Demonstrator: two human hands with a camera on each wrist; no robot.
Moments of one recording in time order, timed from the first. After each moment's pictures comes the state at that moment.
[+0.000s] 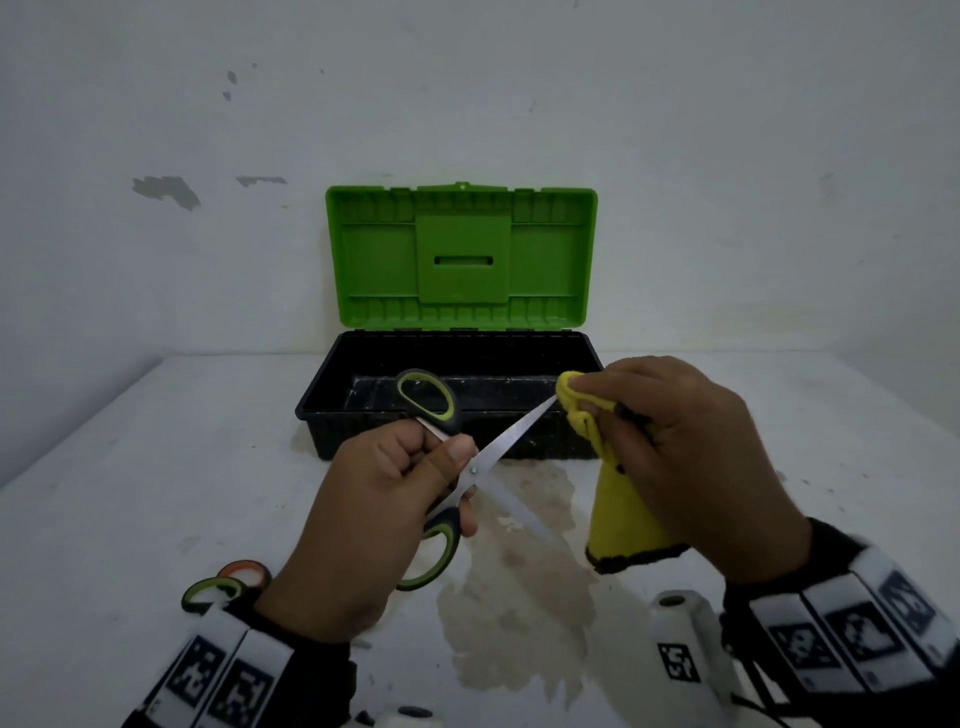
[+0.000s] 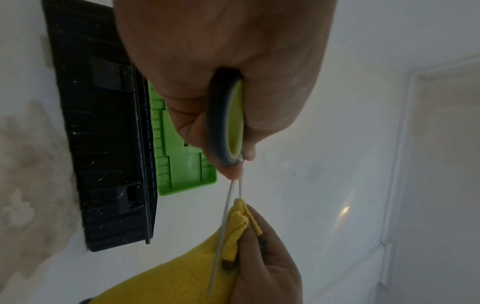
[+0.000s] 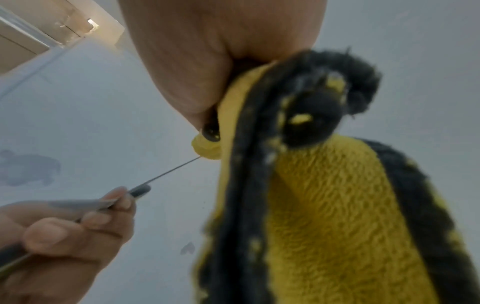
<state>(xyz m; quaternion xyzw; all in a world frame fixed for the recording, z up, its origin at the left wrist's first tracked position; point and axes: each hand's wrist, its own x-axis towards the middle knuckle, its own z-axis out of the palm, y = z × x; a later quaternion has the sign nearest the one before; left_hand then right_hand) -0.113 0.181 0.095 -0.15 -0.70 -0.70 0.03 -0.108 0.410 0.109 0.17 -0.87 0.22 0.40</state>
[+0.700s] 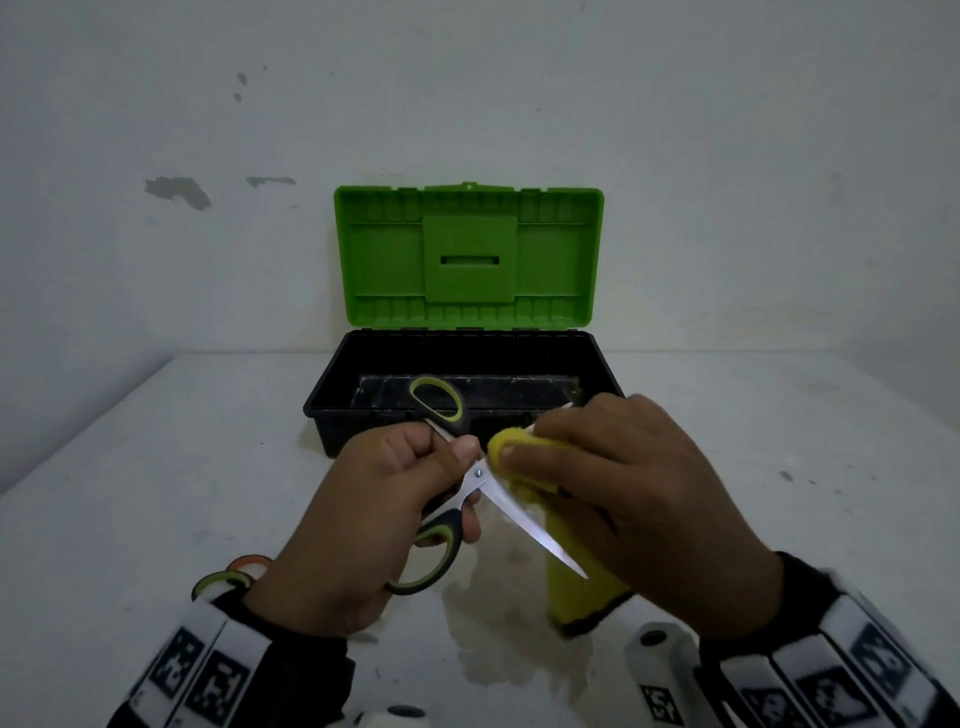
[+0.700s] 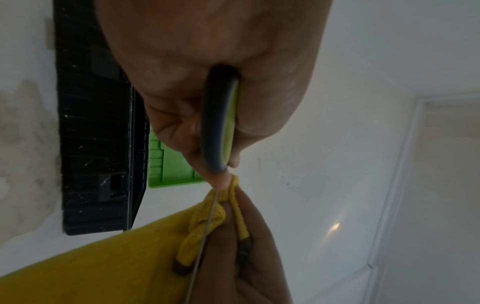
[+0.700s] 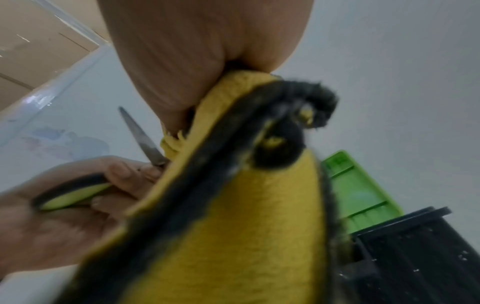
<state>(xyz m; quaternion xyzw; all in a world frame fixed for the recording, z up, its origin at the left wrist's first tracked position) -0.109 0.177 0.104 -0.13 -0.69 -0.71 -0.05 -0.092 0.382 0.097 0.33 -0.84 0.12 0.40</state>
